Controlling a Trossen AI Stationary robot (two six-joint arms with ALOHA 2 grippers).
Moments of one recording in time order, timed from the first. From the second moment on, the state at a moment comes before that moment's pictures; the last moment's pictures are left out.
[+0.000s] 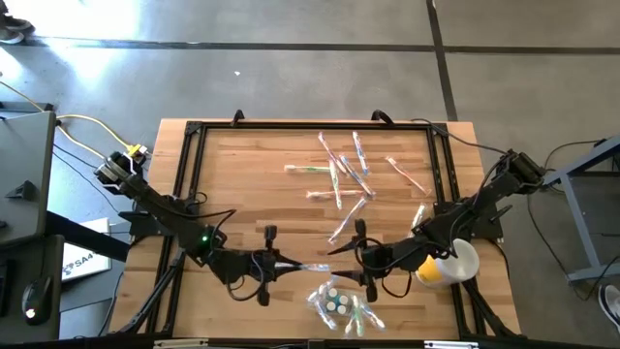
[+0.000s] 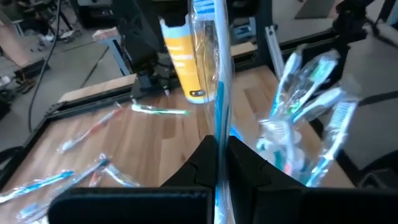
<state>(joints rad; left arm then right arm) -0.63 1.43 1.05 0.09 -0.61 0.03 0.59 1.43 1.03 0.17 0.46 -0.09</state>
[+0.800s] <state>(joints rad) -0.54 1.45 1.05 0.17 -0.58 0.08 0.45 1.47 1.03 0.26 0.25 -0.14</state>
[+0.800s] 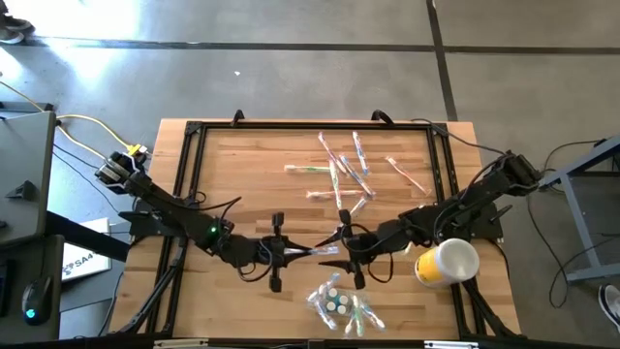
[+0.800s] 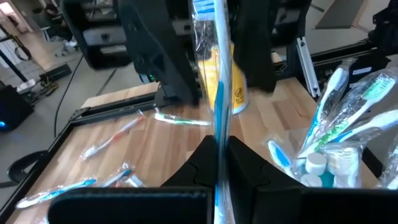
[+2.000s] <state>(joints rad) -0.54 1.44 1.05 0.13 -0.58 0.06 0.55 1.43 1.06 0.20 0.44 -0.19</state>
